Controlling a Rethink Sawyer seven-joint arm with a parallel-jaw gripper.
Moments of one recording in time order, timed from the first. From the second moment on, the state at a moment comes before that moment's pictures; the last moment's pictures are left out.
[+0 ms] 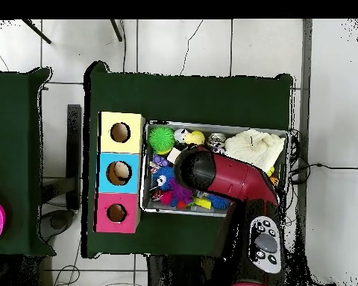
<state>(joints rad) -0.17 -0.60 -0.21 1.61 0.03 0.40 1.75</state>
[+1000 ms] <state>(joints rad) -0.16 -0.54 -0.22 1.48 0.05 0.42 1.75</state>
